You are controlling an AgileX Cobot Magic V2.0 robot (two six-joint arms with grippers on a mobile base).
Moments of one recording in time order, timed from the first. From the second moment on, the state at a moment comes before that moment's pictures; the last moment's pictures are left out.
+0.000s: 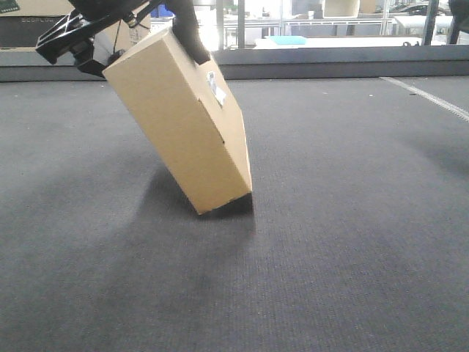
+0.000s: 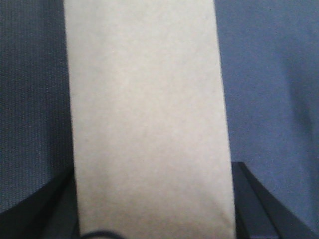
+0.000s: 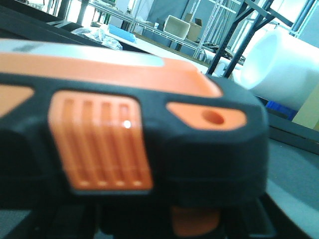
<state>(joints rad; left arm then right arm) -0.46 1.62 -1.30 -0.25 0.63 -0.34 -0.03 1.49 -0.41 0.34 -1.03 -0.55</state>
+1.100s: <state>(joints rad) -0.46 1.62 -1.30 -0.25 0.64 -0.34 -0.03 1.59 -0.41 0.17 -1.15 0.21</state>
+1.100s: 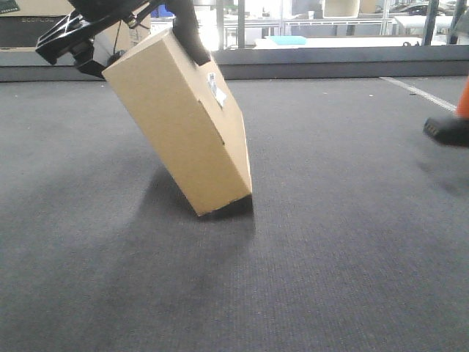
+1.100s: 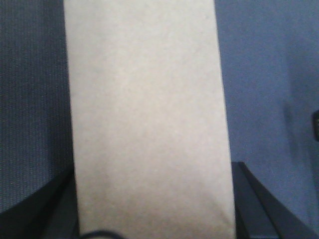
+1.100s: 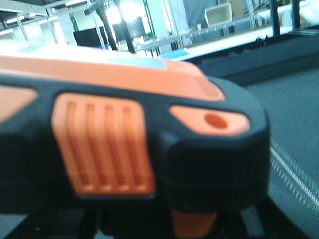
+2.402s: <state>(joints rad) -0.46 1.62 -1.30 -0.25 0.62 -0.34 -0.03 1.68 -0.41 0.09 -1.18 0.20</state>
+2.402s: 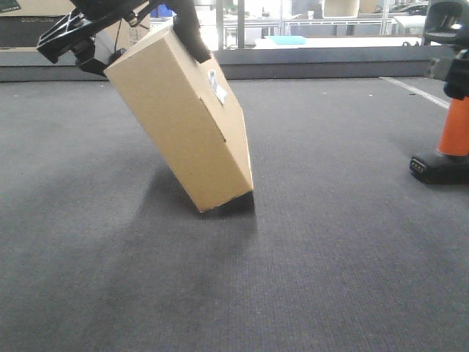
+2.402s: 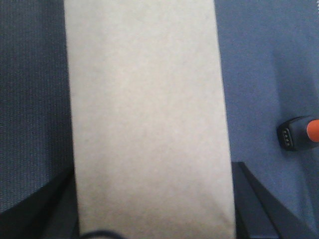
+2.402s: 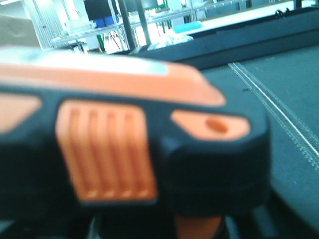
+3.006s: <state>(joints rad) -0.46 1.62 -1.30 -0.25 0.62 -0.33 -0.03 1.68 -0.37 0.06 -1.20 0.20</state>
